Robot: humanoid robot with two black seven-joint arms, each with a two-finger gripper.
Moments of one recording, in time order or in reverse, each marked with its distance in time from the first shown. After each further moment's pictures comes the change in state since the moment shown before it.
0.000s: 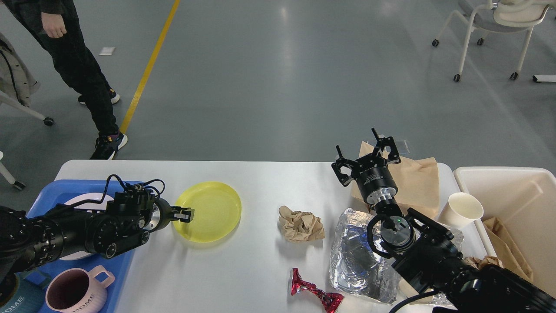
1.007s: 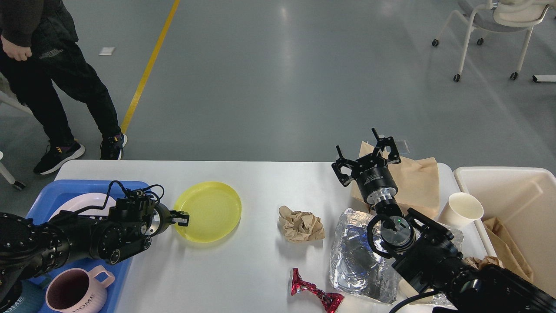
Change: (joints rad) left arm 0.040 -0.030 -0.007 0.049 0.013 0.007 0.030; right arm 0.000 0.000 0.000 -0.001 0.000 0.000 0.000
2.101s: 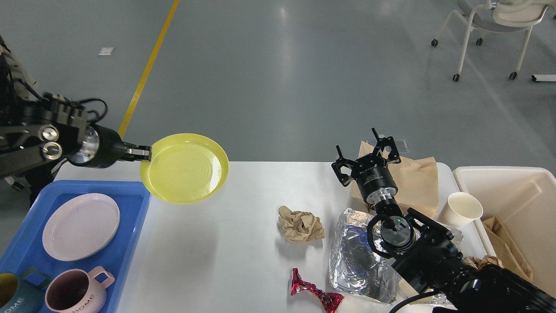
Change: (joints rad) left arm -0.479 0.645 -0.252 -0.647 -0.012 -0.480 -0.004; right arm 0.000 0.000 0.000 0.001 0.000 0.000 0.000
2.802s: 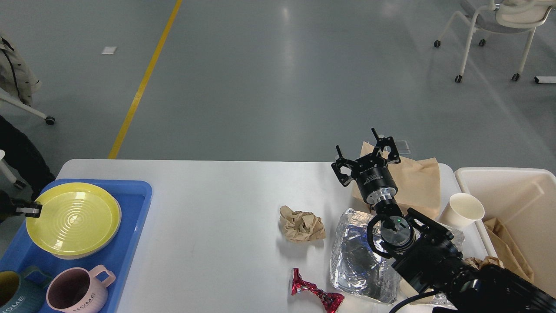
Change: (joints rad) left arm 0.499 -0.017 -0.008 0.643 0.452 0.282 -0.452; right arm 0.000 0.000 0.000 0.000 0.000 0.000 0.000
